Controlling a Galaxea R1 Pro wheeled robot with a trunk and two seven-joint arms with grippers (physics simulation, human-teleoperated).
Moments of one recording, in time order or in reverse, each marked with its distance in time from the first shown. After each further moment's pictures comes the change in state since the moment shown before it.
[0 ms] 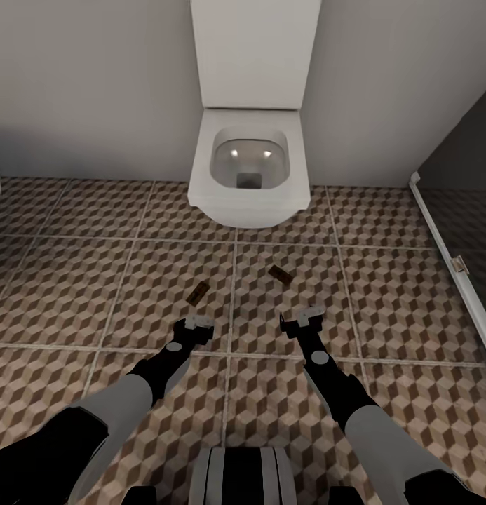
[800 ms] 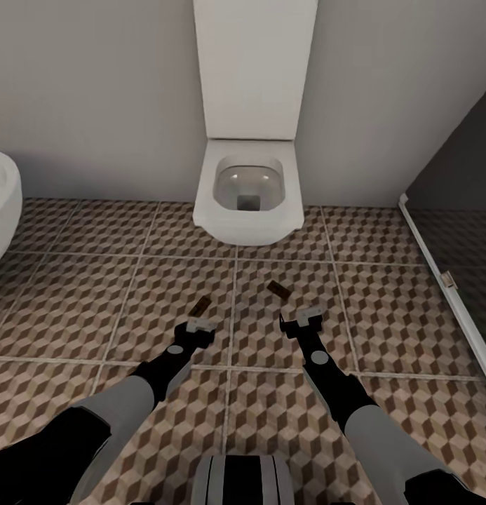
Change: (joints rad) left arm 0.000 -0.010 0.000 0.031 0.000 -0.004 -0.006; right arm 0.000 0.001 0.002 0.001 0.000 0.000 0.000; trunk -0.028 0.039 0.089
